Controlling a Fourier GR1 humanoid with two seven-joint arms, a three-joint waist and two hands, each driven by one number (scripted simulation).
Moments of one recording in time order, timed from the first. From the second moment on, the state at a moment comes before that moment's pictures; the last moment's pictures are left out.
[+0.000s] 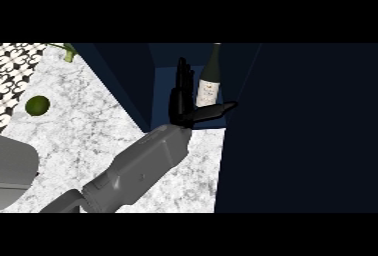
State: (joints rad) left arm -0.97 0.00 -0.91 -0.55 1.55 0.50 -0.89; right arm -0.11 -0.03 0.09 -2.31 -0.18 0.17 0.47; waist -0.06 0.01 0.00
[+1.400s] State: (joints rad) left arm -0.58 0.19 -0.93 -1.13 1.17 0.55 -0.84; right arm -0.08 -0.02 0.12 -2.35 -0.09 0.13 0.48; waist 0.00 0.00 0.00
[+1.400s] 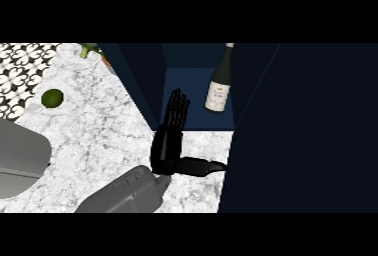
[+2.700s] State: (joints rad) left arm -0.05 0.84 -0.77 -1.84 1.07 0.29 -0.76; right arm -0.02 -0.08 0.38 -2.41 -0.23 0.31 0.60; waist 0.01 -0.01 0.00
